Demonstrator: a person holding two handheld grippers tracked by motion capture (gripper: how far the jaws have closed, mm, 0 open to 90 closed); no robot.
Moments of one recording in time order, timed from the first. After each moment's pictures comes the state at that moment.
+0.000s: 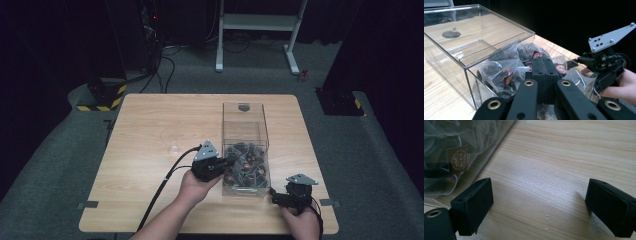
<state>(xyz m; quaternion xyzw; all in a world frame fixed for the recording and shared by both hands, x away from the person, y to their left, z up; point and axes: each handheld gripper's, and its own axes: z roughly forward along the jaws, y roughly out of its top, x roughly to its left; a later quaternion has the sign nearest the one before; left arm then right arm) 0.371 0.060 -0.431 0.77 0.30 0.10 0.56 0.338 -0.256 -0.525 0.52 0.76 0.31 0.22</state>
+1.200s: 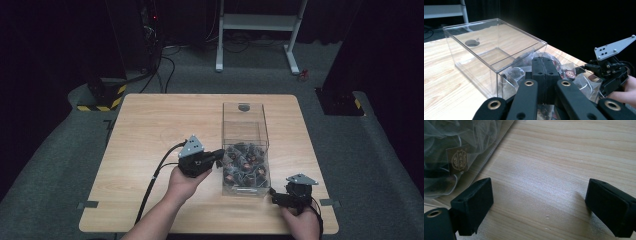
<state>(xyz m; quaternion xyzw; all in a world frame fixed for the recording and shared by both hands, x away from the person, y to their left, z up) 0.371 0.094 -0.414 0.75 0.31 0.13 0.57 0.338 -0.256 -0.525 0.52 0.76 0.31 0.21</state>
